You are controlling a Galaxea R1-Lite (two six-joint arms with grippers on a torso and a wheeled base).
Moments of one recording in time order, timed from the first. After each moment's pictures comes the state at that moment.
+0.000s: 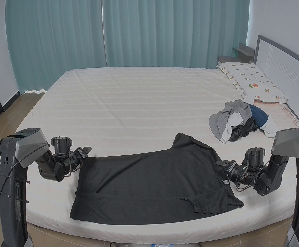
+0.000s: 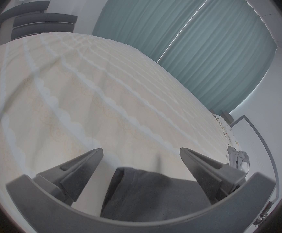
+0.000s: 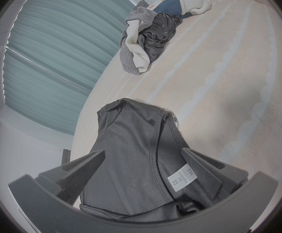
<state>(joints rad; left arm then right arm) 0.01 2.57 -1.13 -0.92 -0.07 -0.65 0.11 2.41 -0.64 -1.17 0.18 0.87</state>
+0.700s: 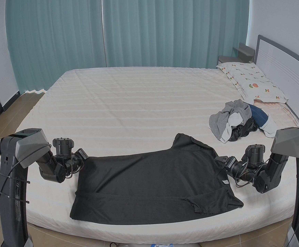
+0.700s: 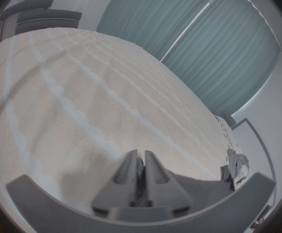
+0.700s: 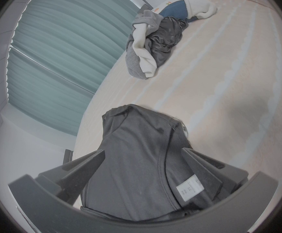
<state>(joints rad) -0.01 2.56 -1.10 -0.92 -0.04 -0.71 0.11 2.41 -0.68 -1.18 0.18 0.86</state>
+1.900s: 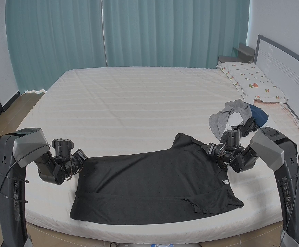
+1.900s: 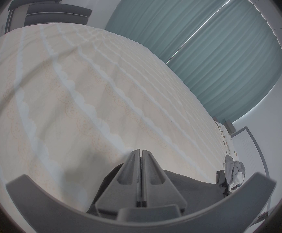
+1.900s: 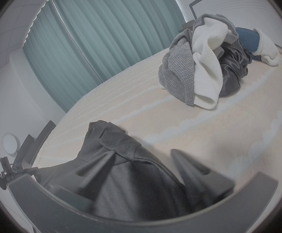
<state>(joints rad) -0.01 2.53 -1.03 -0.94 -0.02 -0.79 0.14 2.71 -1.46 -0.79 0.09 0.44</state>
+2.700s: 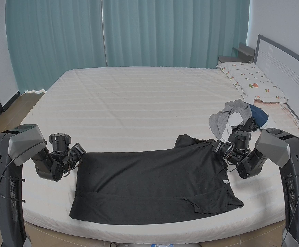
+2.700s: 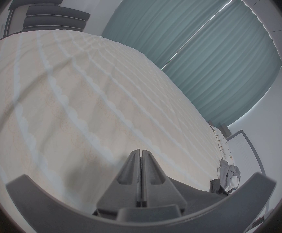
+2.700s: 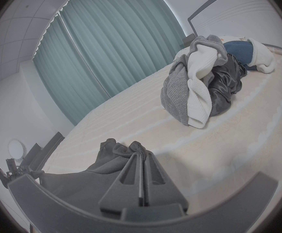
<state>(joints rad) -0.01 2.48 -1.03 -0.96 -0.02 -0.79 0.11 2.65 -1.24 -1.12 0.12 0.49</state>
